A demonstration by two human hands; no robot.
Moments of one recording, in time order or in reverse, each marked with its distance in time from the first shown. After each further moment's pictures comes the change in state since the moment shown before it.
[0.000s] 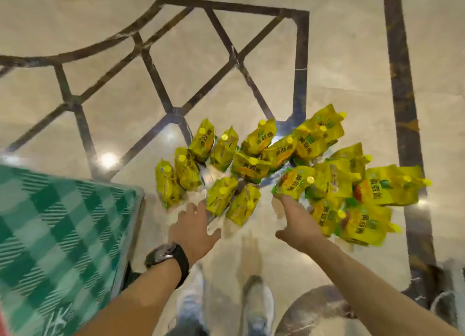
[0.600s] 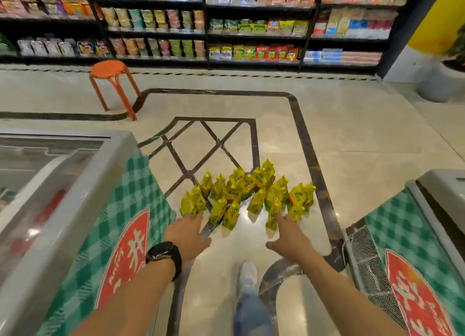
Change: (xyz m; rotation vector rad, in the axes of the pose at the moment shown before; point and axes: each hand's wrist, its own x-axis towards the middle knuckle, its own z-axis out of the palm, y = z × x) left_hand -0.536 0.012 -0.203 0.288 0.185 0.210; right_hand -0.557 -0.116 -0.096 0.012 0.248 0.027
